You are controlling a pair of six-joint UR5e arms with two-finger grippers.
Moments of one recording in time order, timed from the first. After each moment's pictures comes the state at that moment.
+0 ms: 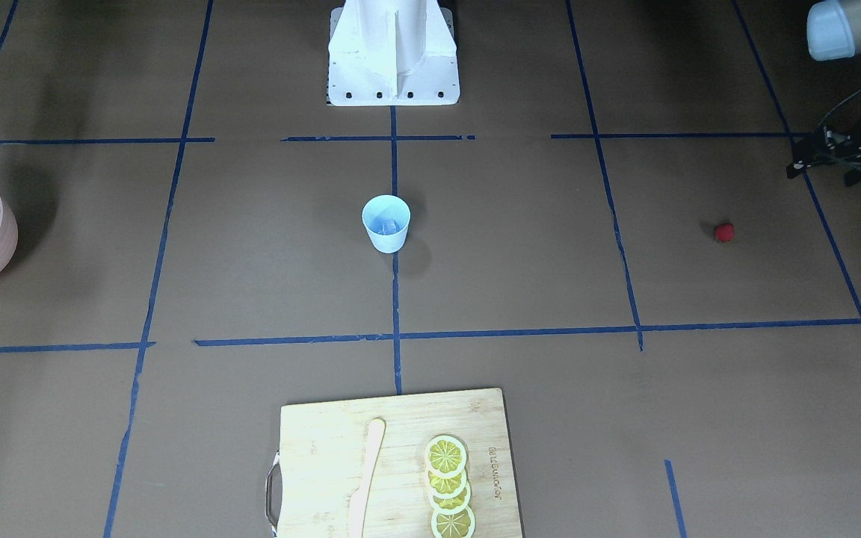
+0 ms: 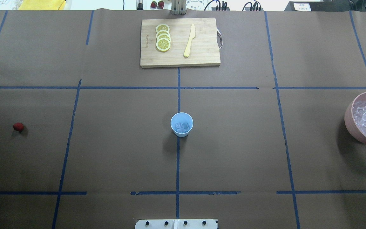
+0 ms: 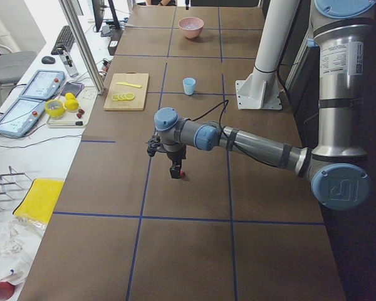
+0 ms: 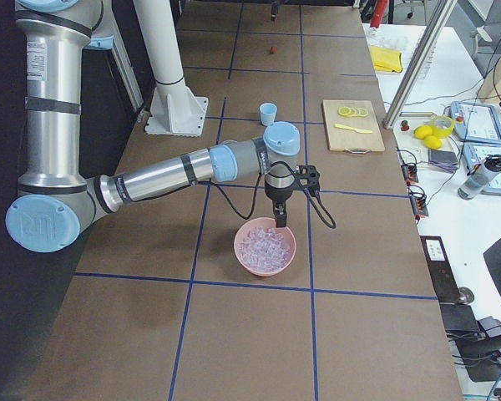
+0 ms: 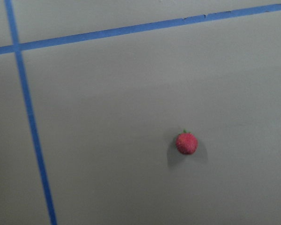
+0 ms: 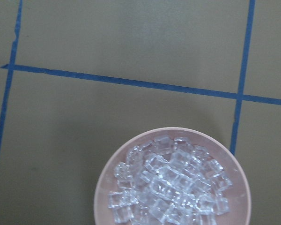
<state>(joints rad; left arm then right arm) -1.20 -1.51 -1.85 -1.59 -2.36 -0.26 1.39 -1.65 1.96 -1.66 2.31 0.15</state>
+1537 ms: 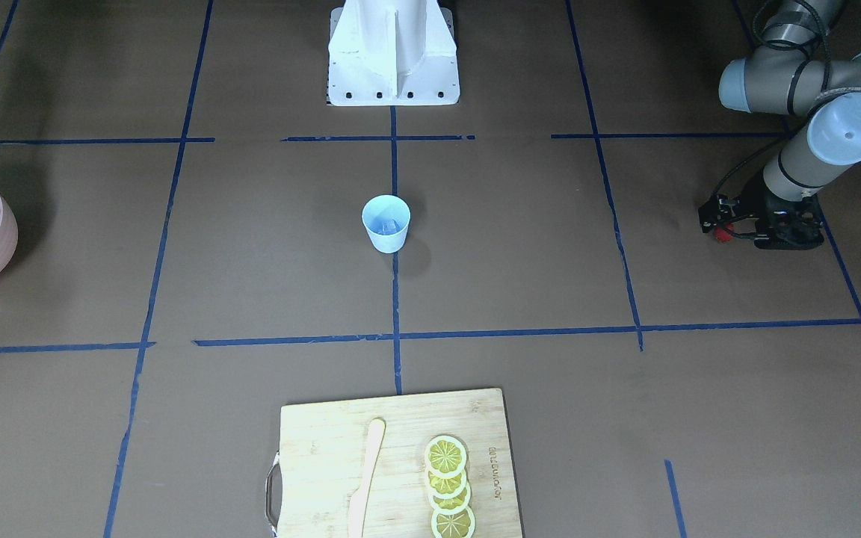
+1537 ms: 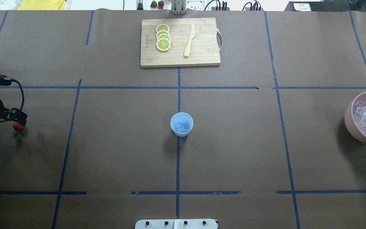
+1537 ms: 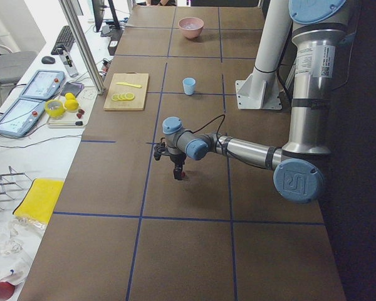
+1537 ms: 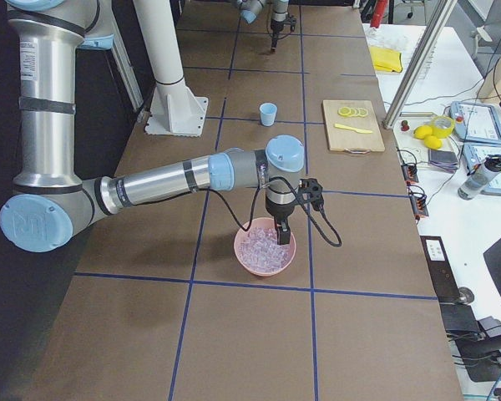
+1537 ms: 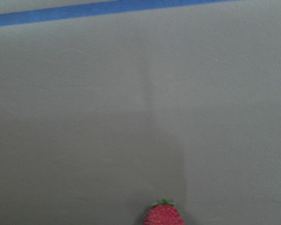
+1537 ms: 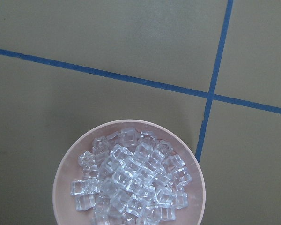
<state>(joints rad) -0.92 -1.58 -1.67 -1.88 -2.16 -0.67 1.46 -1.64 1.92 -1.70 2.31 -0.01</state>
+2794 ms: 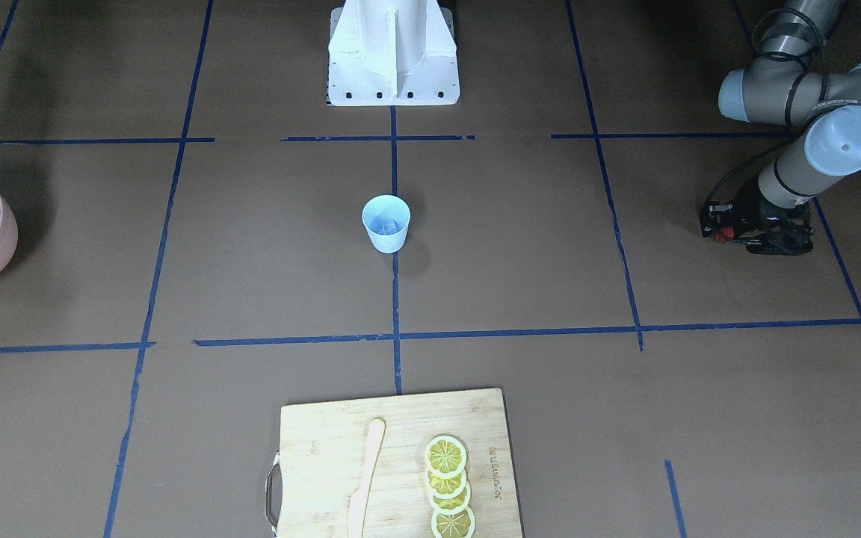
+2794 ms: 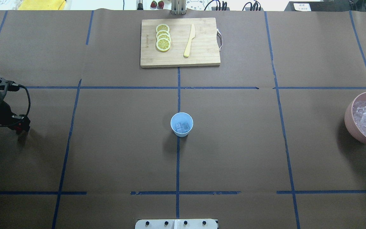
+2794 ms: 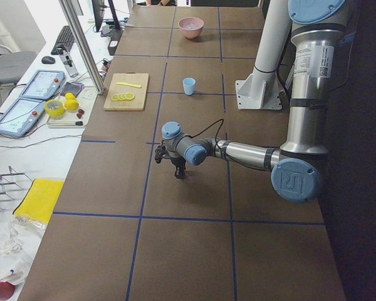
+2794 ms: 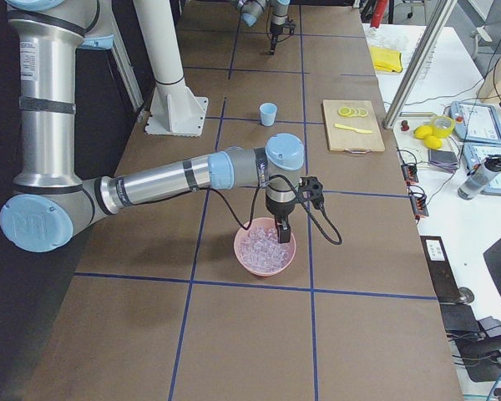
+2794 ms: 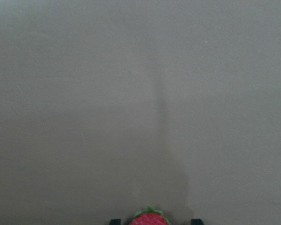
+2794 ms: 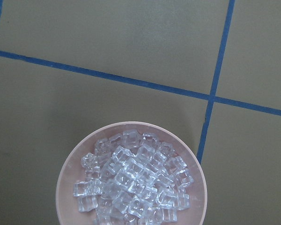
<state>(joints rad) -0.91 -1.59 -1.61 -1.94 -2.22 -0.67 1.46 -1.64 1.93 -1.70 2.31 -0.01</state>
